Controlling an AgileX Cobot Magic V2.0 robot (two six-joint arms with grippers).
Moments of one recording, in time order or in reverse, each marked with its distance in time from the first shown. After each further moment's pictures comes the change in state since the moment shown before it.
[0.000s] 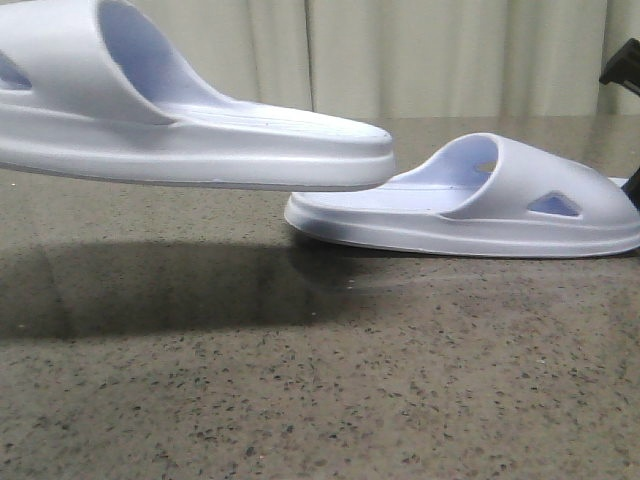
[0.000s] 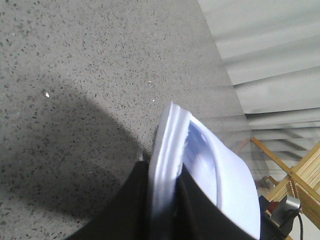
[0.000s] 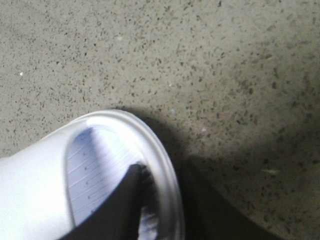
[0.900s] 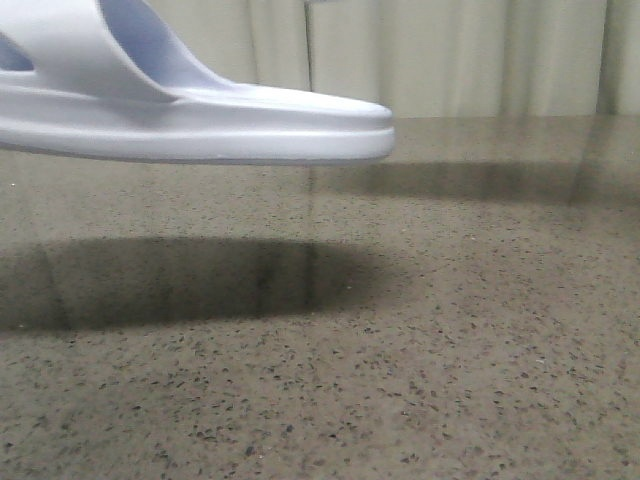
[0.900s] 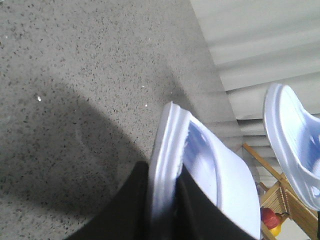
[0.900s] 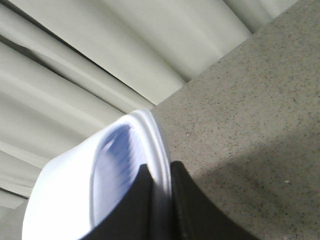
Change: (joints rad) left arm 0.000 0.000 0.000 -0.030 -0.023 0.000; right arm 0.000 -0.274 -0.251 0.044 0.001 0.000
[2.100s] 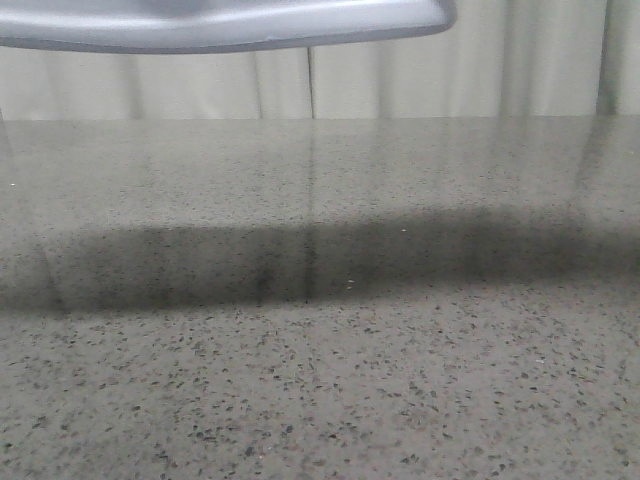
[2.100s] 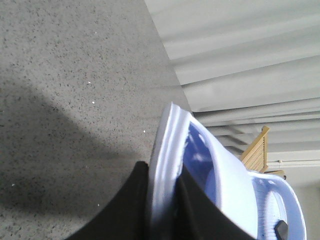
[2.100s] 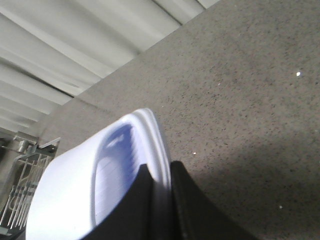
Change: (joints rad) left arm 0.000 0.045 0.000 -0.400 0.008 0.344; right arm 0.002 -0.165 -0.004 0.315 0.401 -0.289
